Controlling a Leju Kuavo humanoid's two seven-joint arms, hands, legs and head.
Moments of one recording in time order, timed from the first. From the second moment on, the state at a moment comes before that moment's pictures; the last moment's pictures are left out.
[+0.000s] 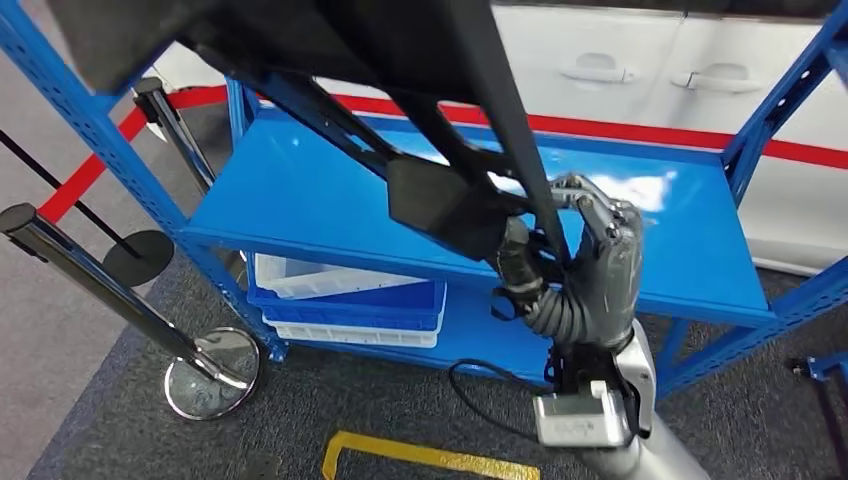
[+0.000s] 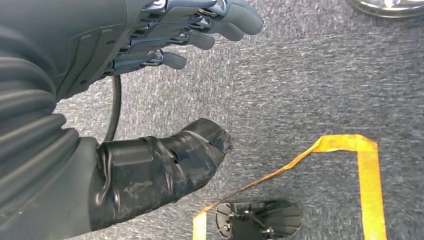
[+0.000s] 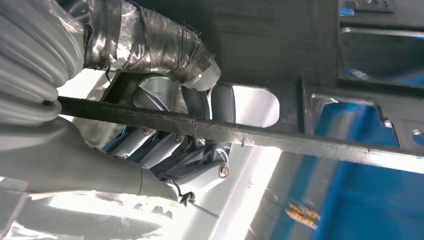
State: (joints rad) left arm -0.10 -0.05 -0.63 -0.22 0.40 0.49 -0.21; right arm -0.39 -0.19 0.58 -1.98 0.50 -0.54 -0.06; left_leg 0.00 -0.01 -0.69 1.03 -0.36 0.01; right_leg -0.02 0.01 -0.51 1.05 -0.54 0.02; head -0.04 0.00
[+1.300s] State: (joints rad) left arm -0.10 -0.02 -0.67 -0.22 0.43 0.51 -0.21; right arm -0.33 -0.19 0.58 -2.10 0.32 -0.52 -0.14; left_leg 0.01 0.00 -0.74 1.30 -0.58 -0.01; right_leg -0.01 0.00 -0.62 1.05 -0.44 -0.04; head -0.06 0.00
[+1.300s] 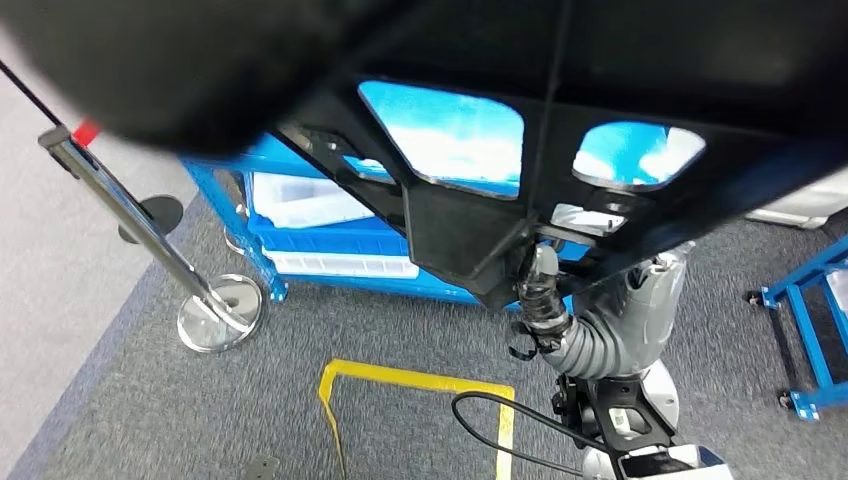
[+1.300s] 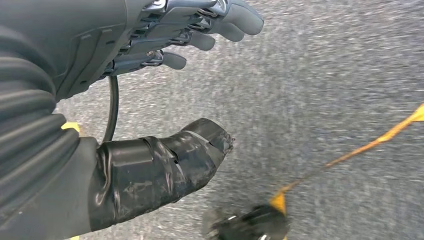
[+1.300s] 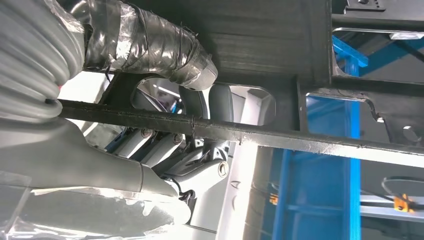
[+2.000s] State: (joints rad) left arm -0.11 -0.02 -0.67 -0.22 0.43 0.52 -0.21; right arm -0.32 -0.19 0.57 -2.08 0.32 -0.52 -0.14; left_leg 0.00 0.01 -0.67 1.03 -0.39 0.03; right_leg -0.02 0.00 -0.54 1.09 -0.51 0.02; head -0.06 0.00
